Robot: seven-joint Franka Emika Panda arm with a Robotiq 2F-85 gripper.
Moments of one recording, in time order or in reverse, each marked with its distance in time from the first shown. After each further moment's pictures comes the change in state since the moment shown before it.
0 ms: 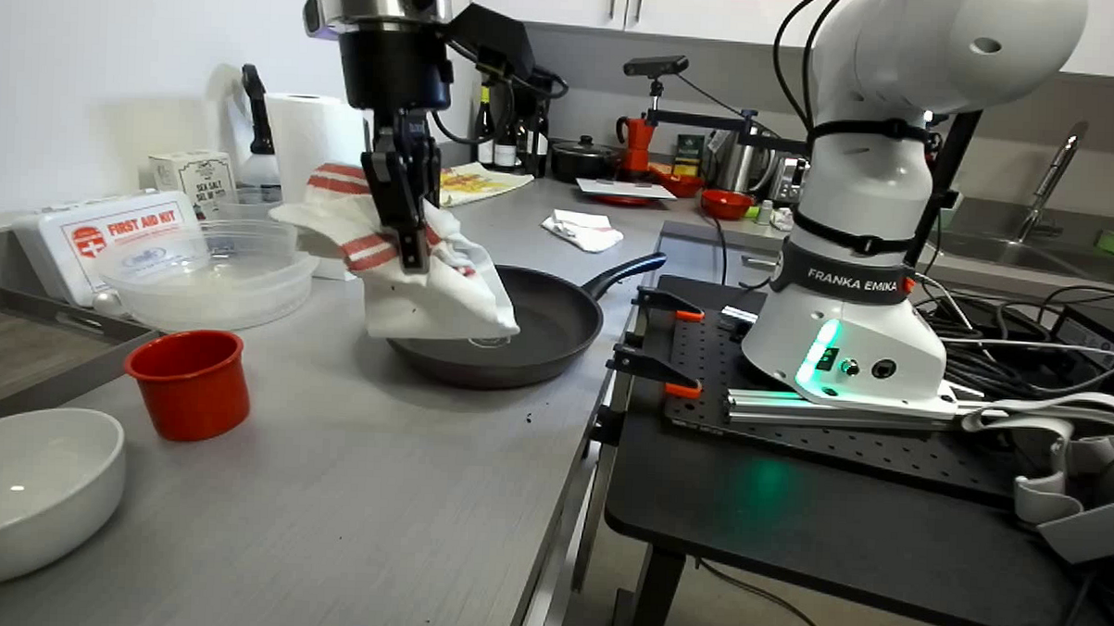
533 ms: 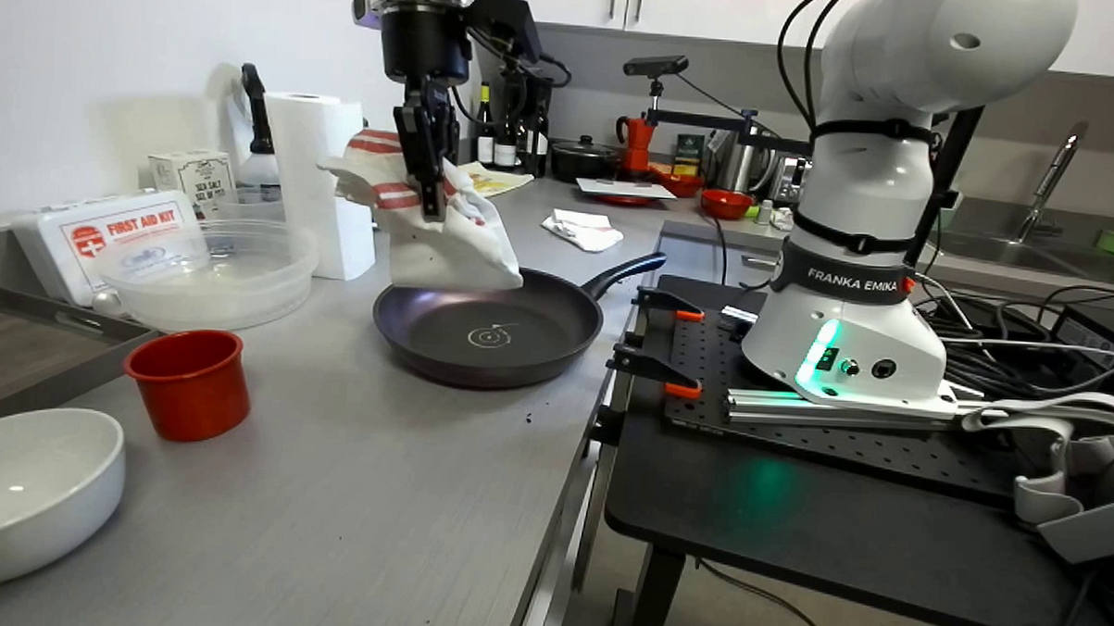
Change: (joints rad) arm -0.102 -0.051 -0.120 0.000 0.051 -0.072 -0.205
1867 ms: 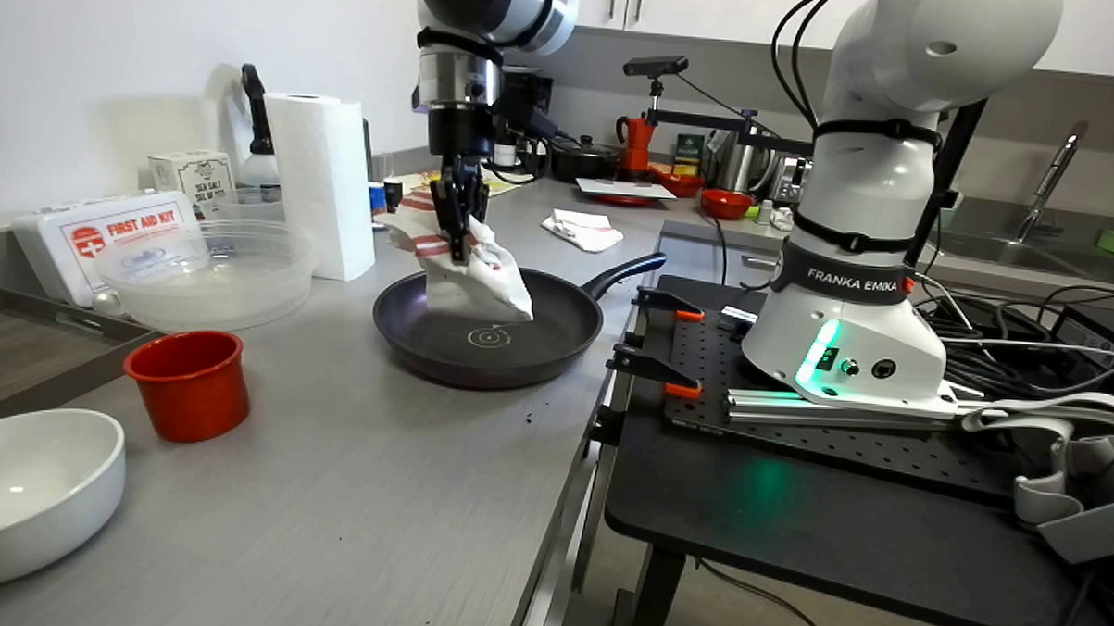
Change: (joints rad) arm -0.114 0.200 -0.097 -0.016 0.088 0.181 -0.169
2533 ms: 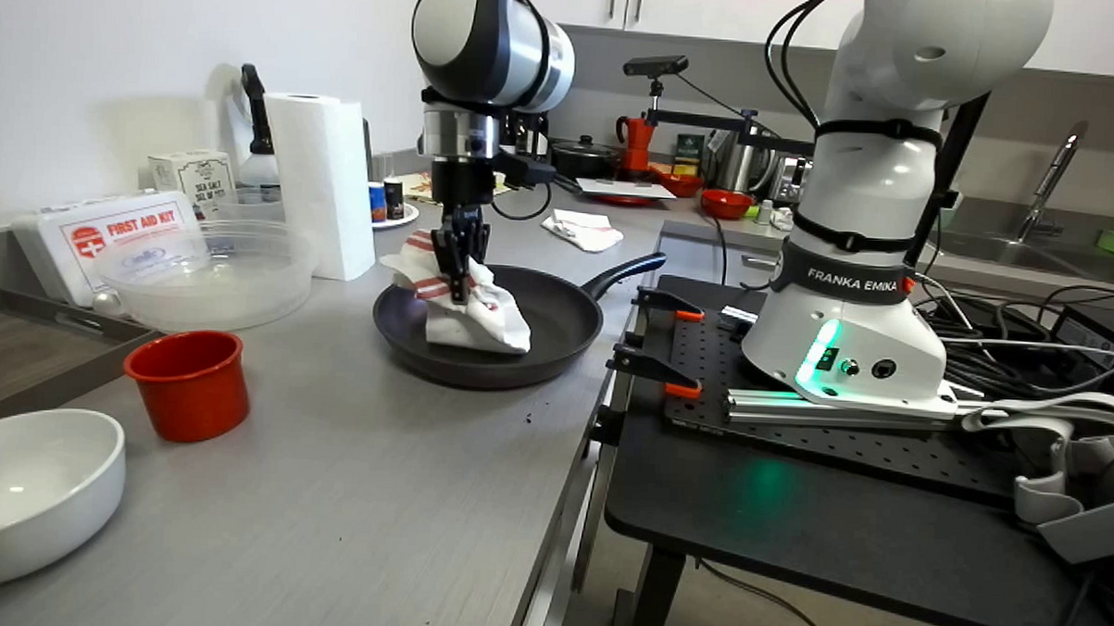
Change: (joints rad) arm -0.066 0.153 0.070 0.005 0.022 0.170 -0.003
